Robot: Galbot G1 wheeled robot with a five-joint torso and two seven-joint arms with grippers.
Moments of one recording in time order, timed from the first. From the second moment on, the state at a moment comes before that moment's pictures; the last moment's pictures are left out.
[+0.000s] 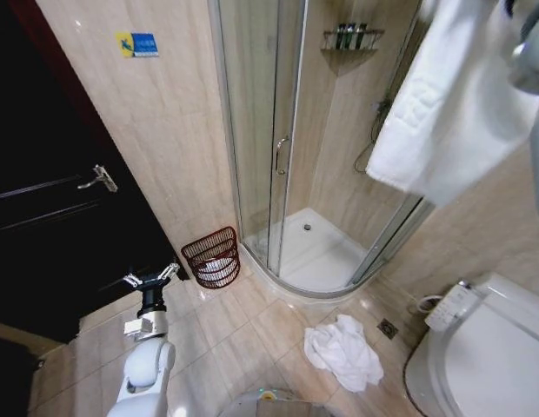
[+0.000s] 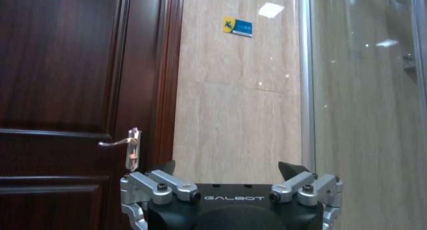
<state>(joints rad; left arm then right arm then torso) 1.51 -1.52 -0.76 -1.98 -0.16 -0.35 -0.12 0.30 0.72 0.05 1.72 1.11 -0.60 0.52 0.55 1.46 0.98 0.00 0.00</state>
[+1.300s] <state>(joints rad) 1.56 -1.52 -0.75 -2.02 -0.17 -0.36 -0.12 -0.91 0.72 0.64 2.37 1.13 -0.57 0.61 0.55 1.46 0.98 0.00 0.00</state>
